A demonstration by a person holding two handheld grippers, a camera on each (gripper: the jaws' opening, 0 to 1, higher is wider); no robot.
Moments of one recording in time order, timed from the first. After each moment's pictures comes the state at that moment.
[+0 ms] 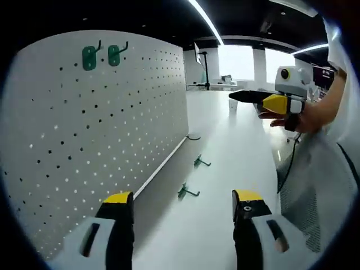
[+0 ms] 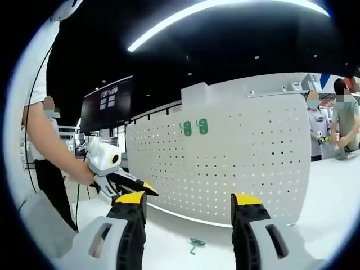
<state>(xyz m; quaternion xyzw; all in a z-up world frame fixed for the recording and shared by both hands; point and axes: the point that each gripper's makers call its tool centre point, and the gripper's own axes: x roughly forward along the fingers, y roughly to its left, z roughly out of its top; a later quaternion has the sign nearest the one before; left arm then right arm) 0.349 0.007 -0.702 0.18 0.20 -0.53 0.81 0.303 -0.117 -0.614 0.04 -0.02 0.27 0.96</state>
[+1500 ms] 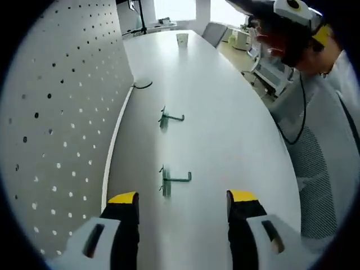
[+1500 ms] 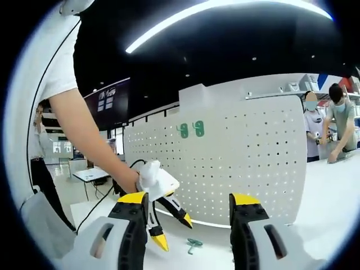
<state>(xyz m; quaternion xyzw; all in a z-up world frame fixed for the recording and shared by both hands) 0.379 -0.052 -0.801 0.36 0.34 -0.63 0.60 0.303 -0.124 -0.611 0.04 -0.03 0.26 0.96</state>
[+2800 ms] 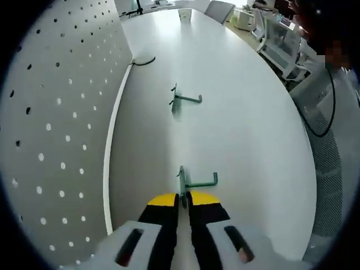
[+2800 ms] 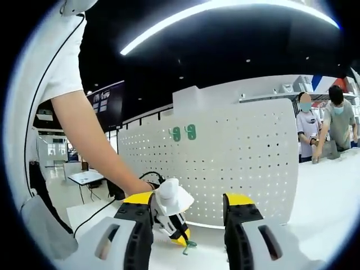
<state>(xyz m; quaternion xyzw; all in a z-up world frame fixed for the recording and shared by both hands) 0.406 -0.064 -0.832 0.42 0.37 -0.59 0.59 0.304 -0.139 -0.607 0.04 -0.03 0.23 0.97</state>
